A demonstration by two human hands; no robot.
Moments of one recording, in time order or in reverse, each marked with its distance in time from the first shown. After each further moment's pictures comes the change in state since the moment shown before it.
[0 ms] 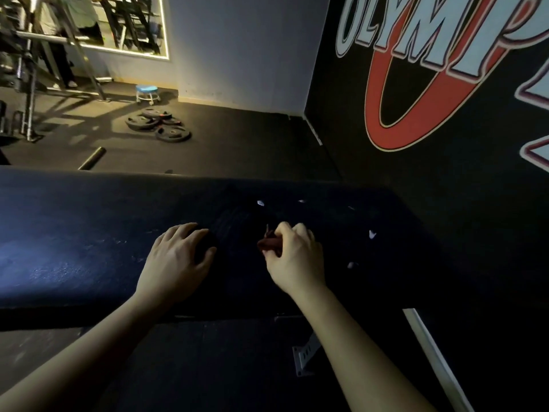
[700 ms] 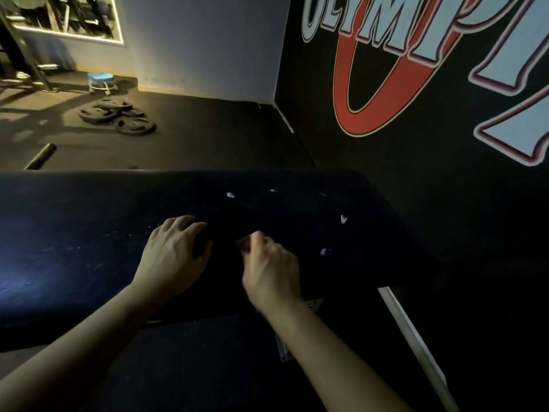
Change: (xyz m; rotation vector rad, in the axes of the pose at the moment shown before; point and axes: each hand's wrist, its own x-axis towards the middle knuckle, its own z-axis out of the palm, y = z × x) left_hand 0.022 0.041 0.009 0.019 -0.084 0.101; right_hand -0.031 0.002 0.012 -0.226 0.023 -0.032
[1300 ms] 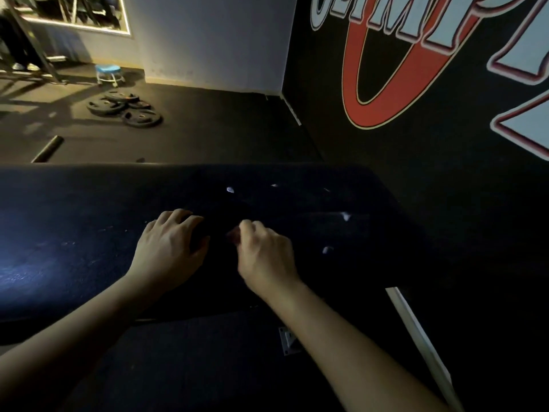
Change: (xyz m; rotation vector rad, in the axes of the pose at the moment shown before) left_hand 0.004 0.002 -0.004 0.048 -0.009 -0.008; right_hand 0.022 0.004 -0.005 0.007 -0.017 -0.170
